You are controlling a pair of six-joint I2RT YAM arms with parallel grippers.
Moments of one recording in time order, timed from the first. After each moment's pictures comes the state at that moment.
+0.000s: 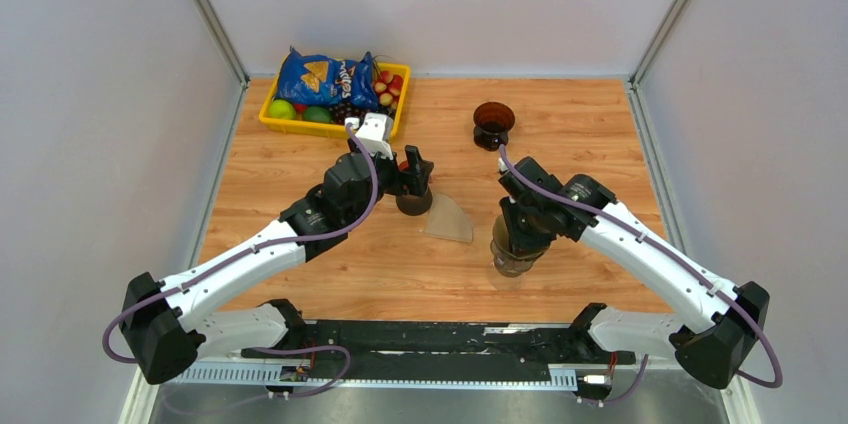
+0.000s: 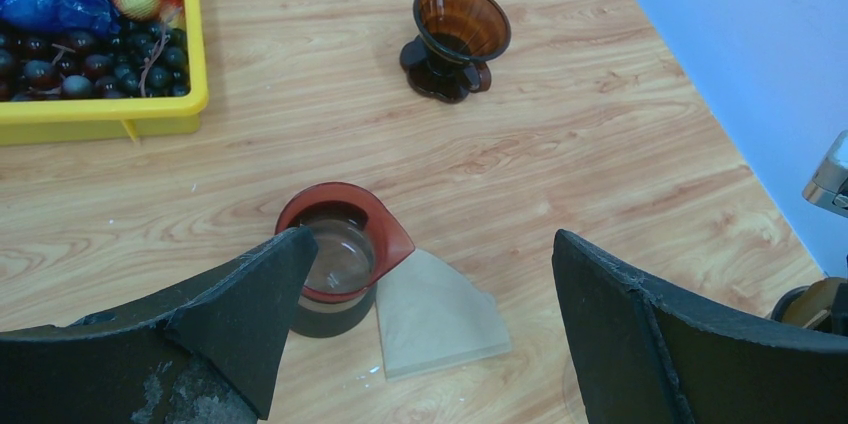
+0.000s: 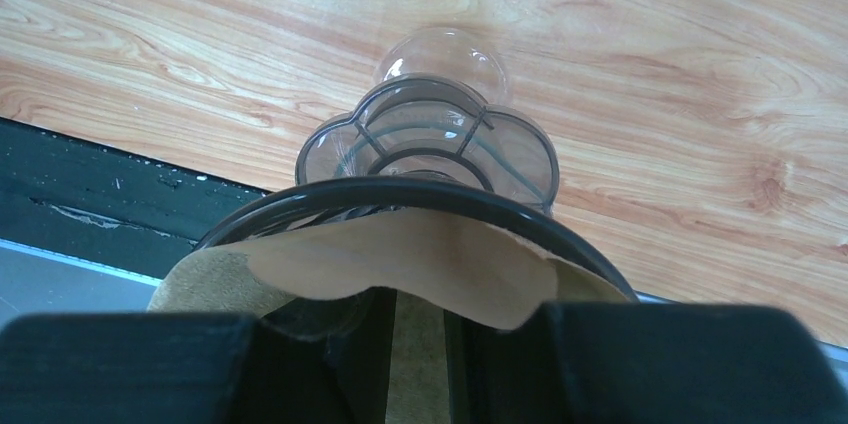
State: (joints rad) left arm -0.84 1.10 0.87 0.02 -0.33 -0.38; right arm 0.76 1.16 1.14 -1.17 0.10 0.49
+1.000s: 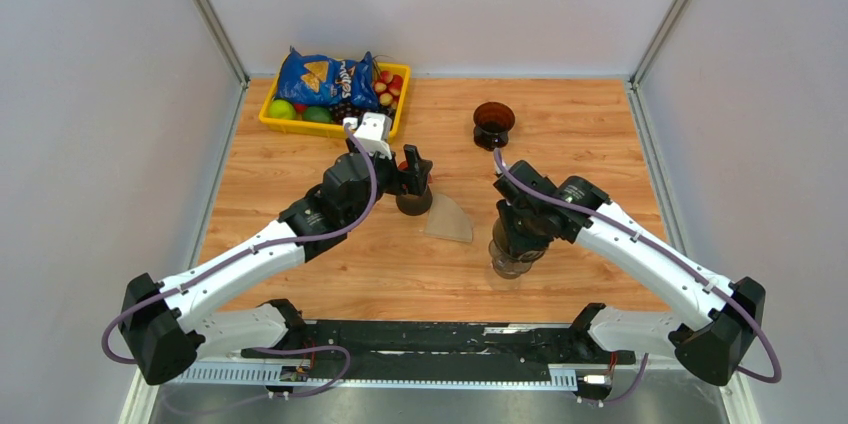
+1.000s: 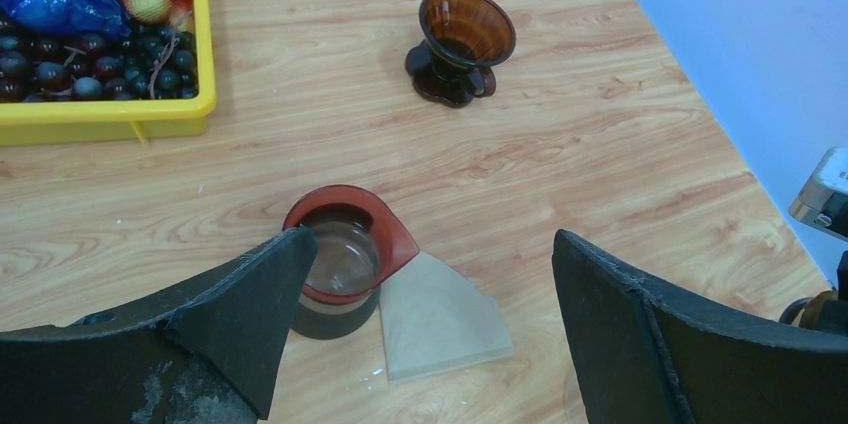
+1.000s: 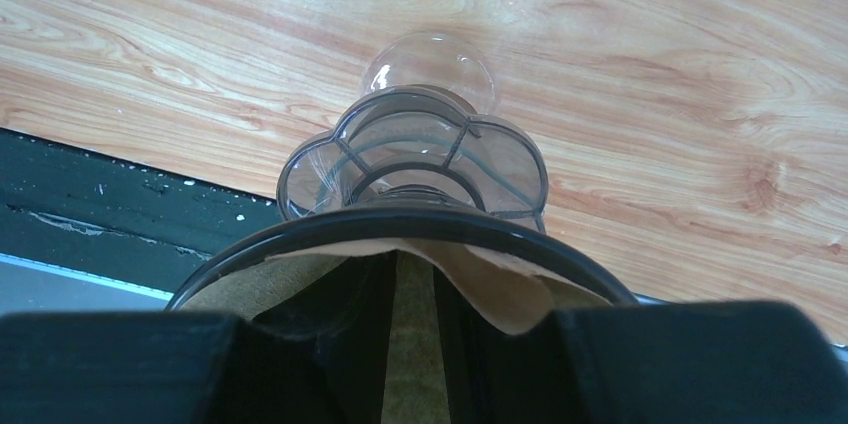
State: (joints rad) left arm -0.84 1.10 0.87 0.02 -0.35 -0.38; right arm 0.79 1.17 1.12 -1.16 0.13 0.50
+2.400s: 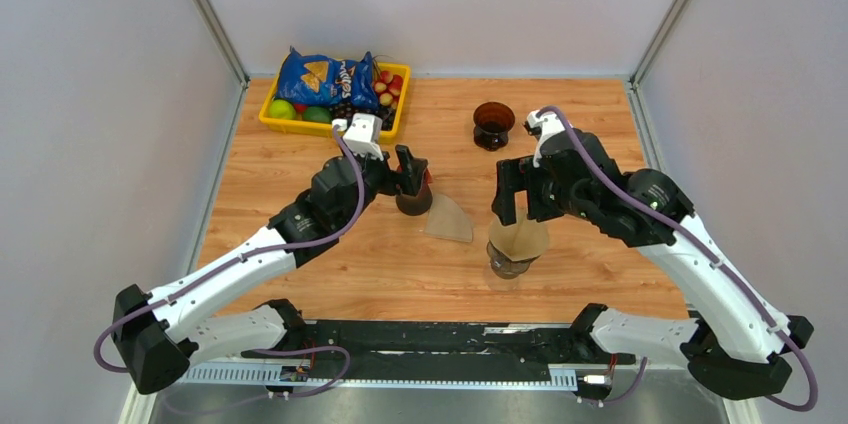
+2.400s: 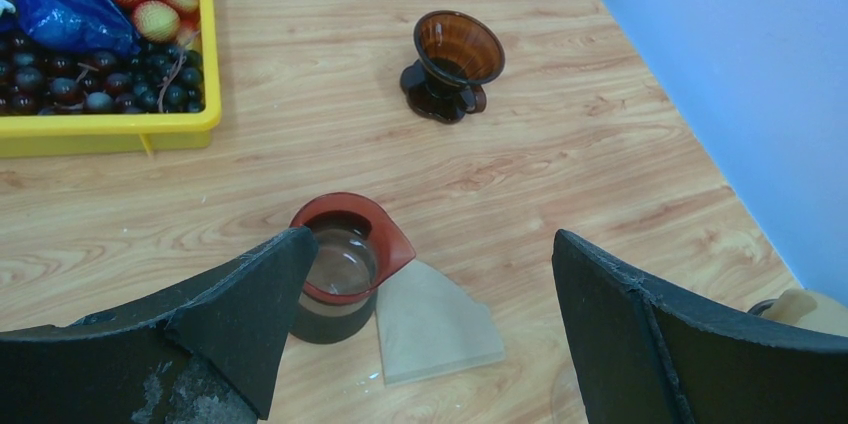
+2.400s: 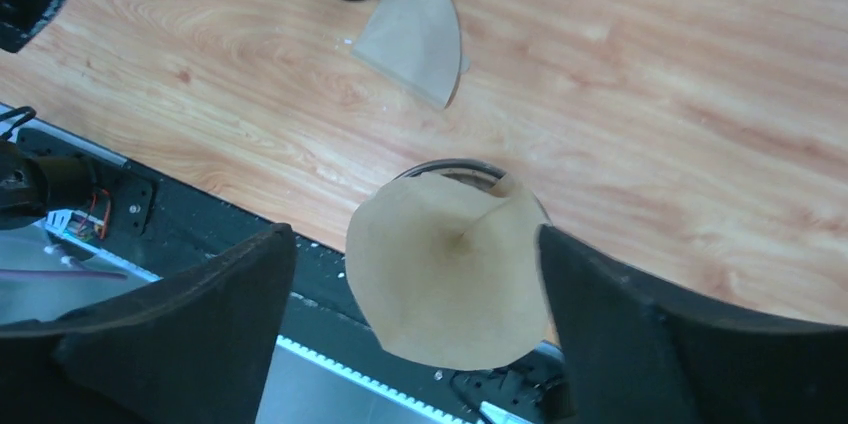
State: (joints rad) left arm -0.84 1.03 0.86 0.02 -0.35 -0.38; right arm 0.81 1.09 1.51 -1.22 0.17 0.46
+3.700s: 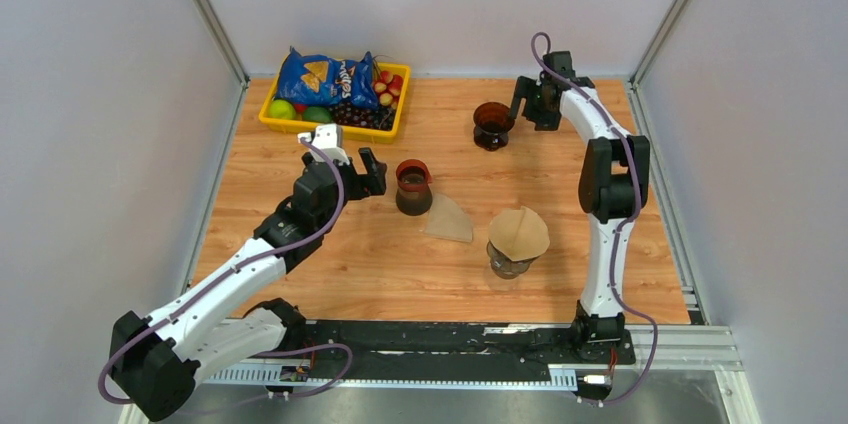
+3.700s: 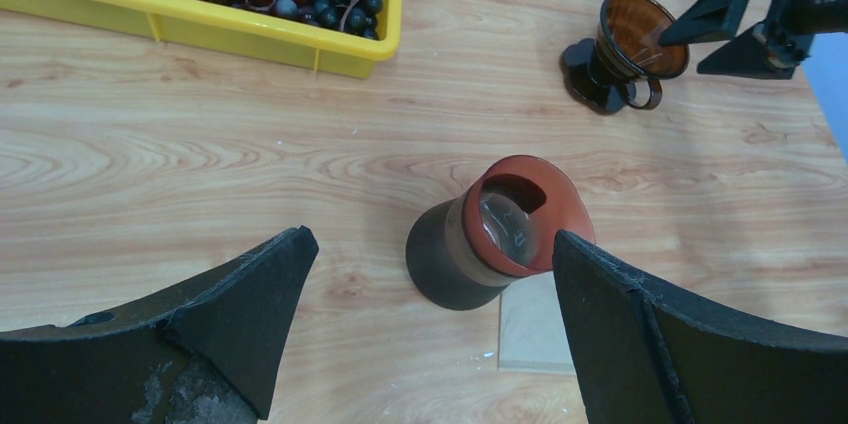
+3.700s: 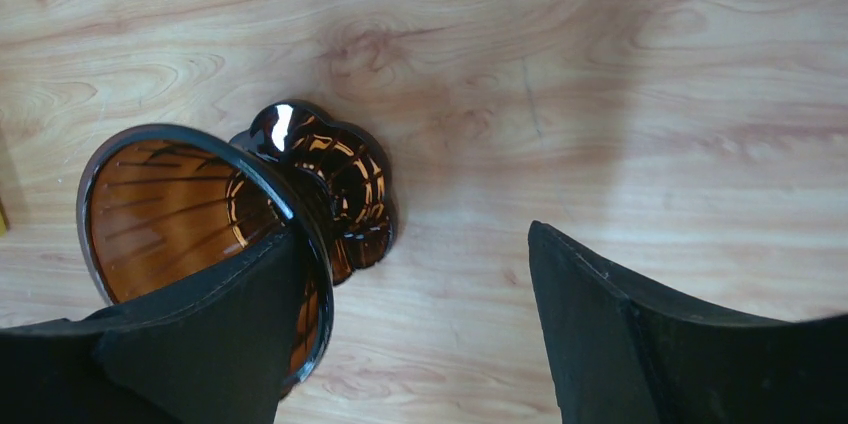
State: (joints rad) left arm -0.62 0.94 0.69 -0.04 -0.38 -0.44; right arm 0.08 2.20 1.90 -0.62 -0.12 0.34
